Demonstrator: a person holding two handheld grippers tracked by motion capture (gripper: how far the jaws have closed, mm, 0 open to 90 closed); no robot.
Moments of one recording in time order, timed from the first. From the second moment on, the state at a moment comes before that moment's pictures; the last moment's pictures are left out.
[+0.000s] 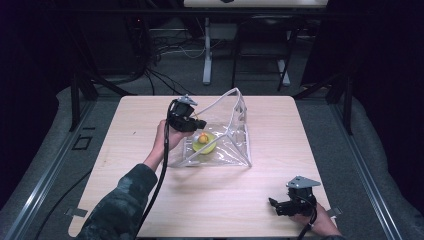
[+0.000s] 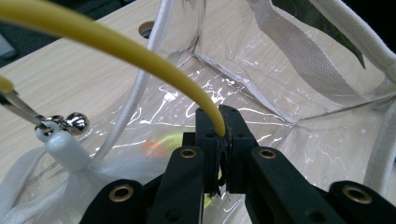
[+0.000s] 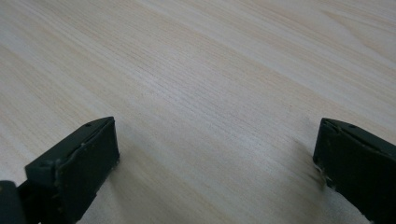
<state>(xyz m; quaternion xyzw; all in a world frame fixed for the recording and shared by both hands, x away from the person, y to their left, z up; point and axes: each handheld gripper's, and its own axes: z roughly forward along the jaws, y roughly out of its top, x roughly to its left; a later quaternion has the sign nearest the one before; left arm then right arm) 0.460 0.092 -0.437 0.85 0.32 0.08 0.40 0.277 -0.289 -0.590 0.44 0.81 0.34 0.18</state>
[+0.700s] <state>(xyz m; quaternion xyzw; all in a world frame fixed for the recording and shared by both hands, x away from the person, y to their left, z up) 0.420 0.116 -0.408 0.85 0.31 0.09 0.42 0.277 -0.289 -0.590 0.44 0.81 0.34 0.18</state>
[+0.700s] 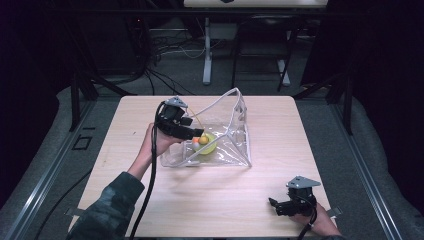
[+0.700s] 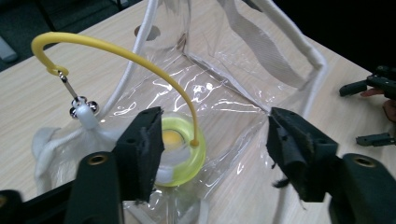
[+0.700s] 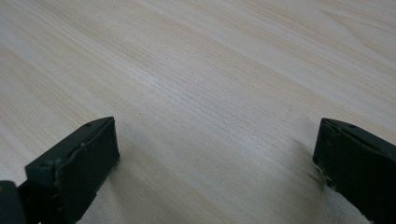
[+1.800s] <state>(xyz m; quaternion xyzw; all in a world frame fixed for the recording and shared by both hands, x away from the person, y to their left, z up) 0.343 0.208 -0.434 0.84 0.36 0.14 0.37 0.277 -0.289 -0.590 0.44 0.81 0.34 0.18</state>
